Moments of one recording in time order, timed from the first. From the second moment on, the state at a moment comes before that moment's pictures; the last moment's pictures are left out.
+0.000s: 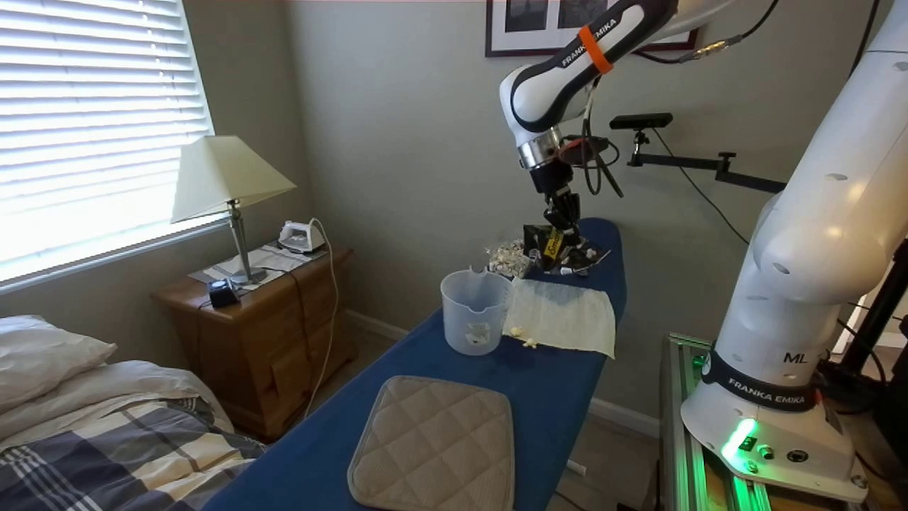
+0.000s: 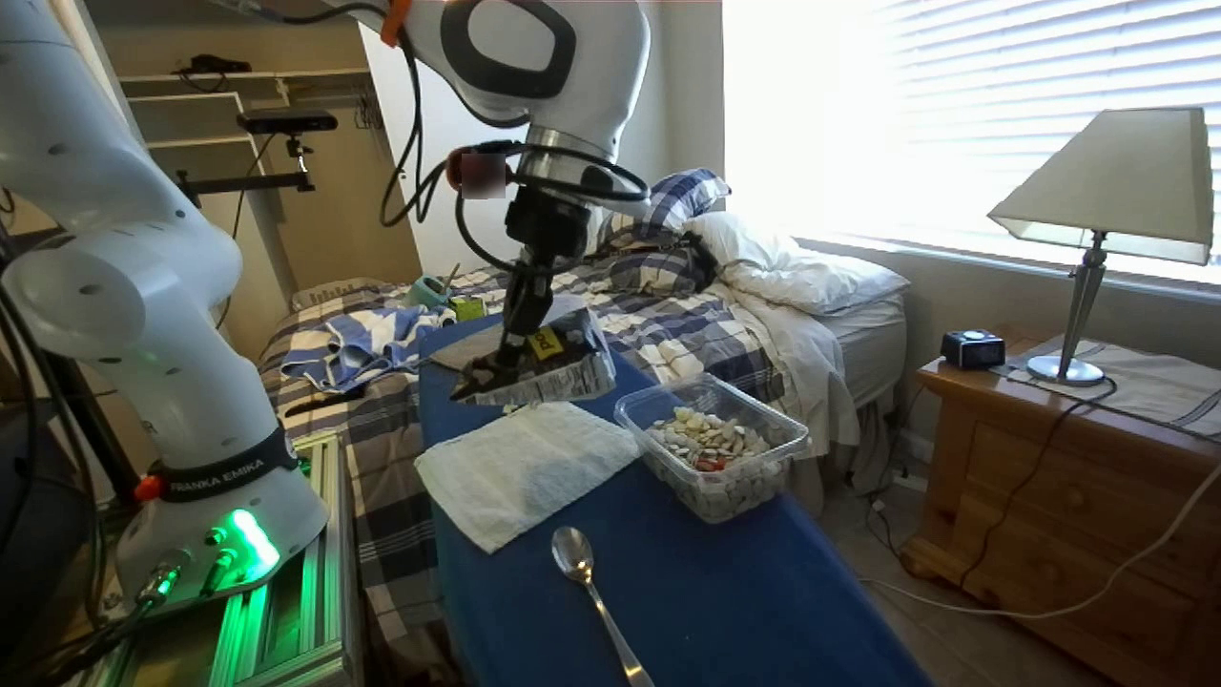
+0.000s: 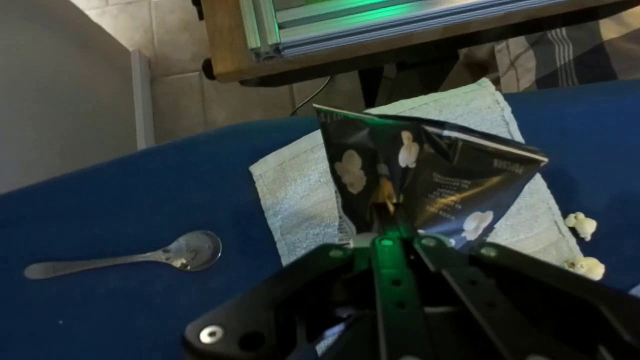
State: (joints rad) arm -0.21 -0.19 -0.20 -2.38 -0.20 1.76 -0.11
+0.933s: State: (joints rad) arm -0.21 -0.23 -0.20 -2.55 -0.21 2.06 -0.33
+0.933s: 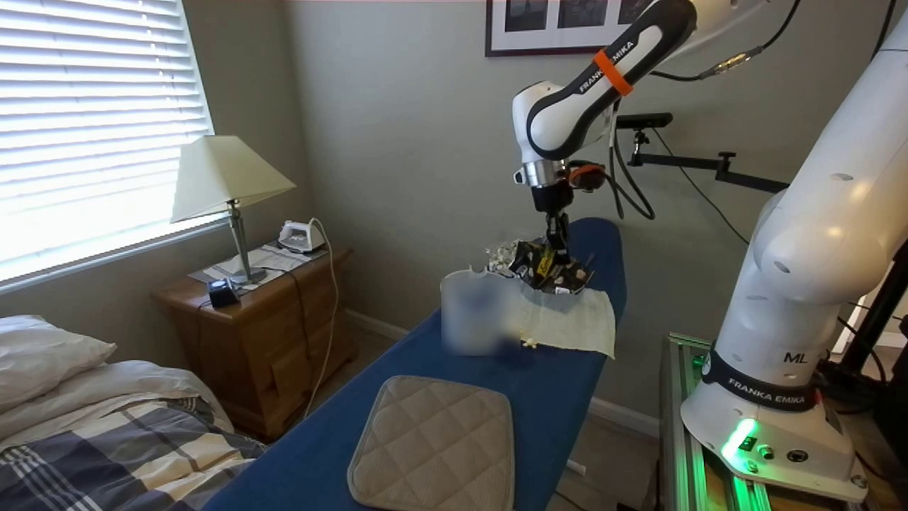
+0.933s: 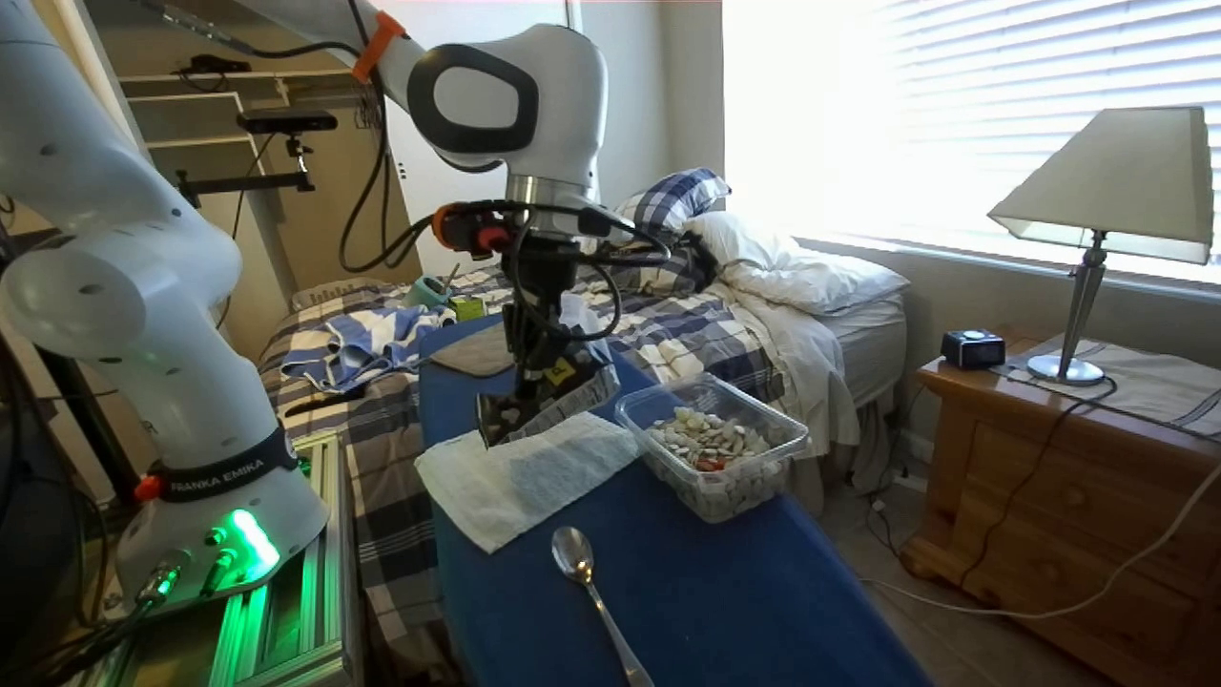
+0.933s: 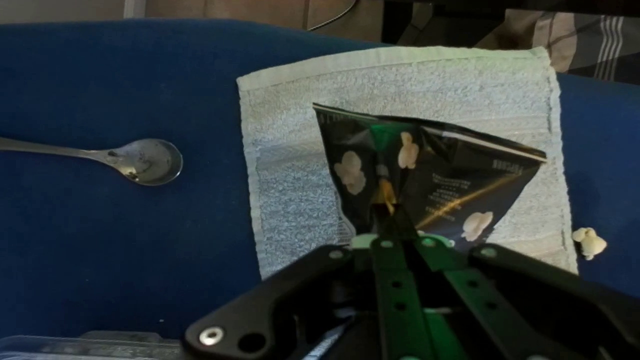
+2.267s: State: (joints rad) arm -0.21 -0.23 -0.20 -2.62 -0.21 2.21 -0.20
